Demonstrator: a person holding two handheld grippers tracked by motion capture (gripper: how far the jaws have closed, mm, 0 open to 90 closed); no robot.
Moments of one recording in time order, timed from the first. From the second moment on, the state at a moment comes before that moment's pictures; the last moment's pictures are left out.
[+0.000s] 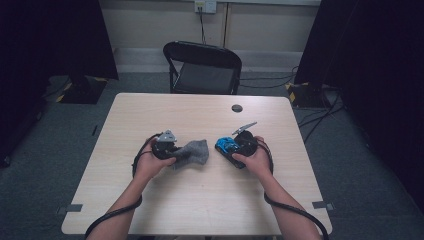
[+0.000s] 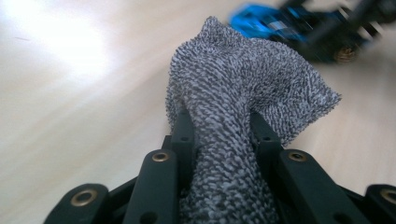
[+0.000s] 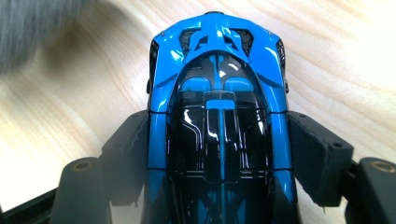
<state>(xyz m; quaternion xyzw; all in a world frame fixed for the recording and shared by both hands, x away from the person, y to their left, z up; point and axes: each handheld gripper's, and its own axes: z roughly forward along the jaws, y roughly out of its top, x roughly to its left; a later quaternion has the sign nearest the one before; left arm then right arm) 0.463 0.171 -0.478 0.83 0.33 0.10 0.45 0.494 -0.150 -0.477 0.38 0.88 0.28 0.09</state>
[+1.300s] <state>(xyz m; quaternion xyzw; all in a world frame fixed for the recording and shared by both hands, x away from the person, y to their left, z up) 0.483 0.116 -0.456 0.82 0.33 0.09 0.47 0.457 -0.137 -0.439 0.32 0.89 0.31 0.10</state>
